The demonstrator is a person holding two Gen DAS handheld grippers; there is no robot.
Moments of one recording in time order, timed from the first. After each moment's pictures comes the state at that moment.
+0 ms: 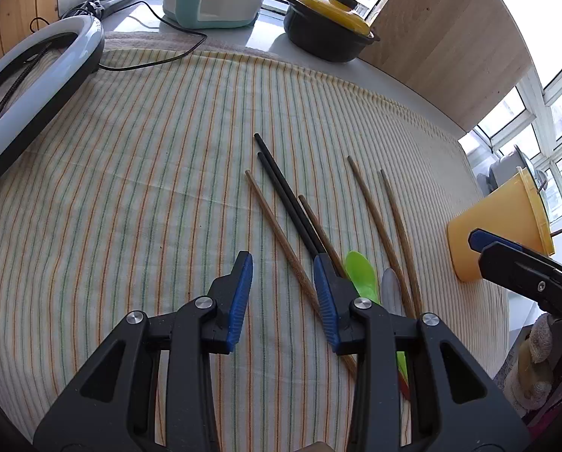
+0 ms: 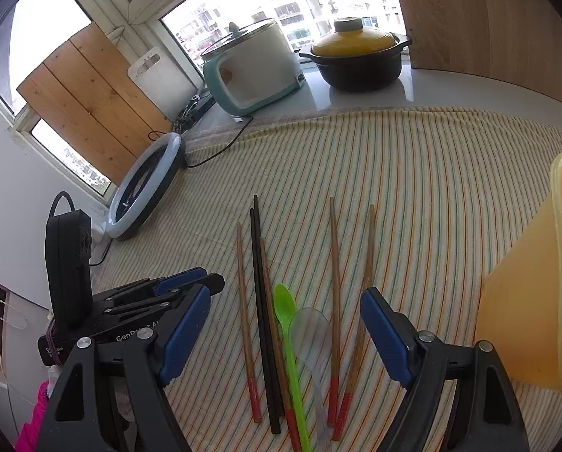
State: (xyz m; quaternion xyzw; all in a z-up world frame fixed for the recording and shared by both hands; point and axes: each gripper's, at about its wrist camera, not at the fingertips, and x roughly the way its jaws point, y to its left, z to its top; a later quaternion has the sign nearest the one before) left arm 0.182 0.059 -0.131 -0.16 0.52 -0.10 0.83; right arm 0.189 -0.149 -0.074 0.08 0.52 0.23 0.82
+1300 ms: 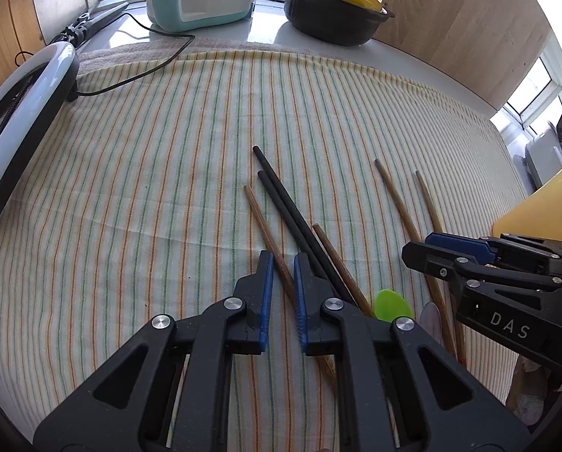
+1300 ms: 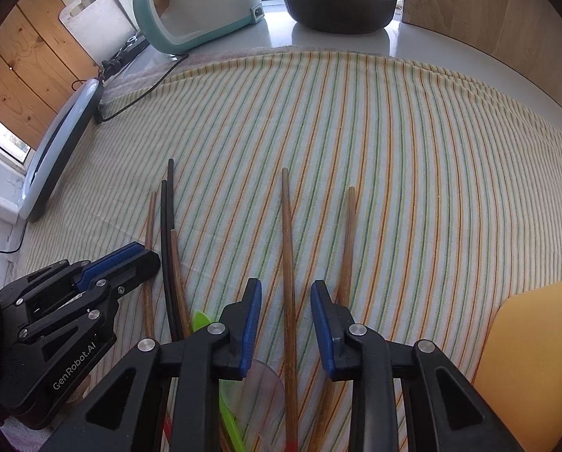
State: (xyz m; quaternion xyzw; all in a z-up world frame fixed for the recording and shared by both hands) left arm 0.216 0.030 -0.150 -0.08 0.53 -0.07 0.84; right arm 0.246 -0.119 -0.143 -0.02 0.60 0.15 0.78
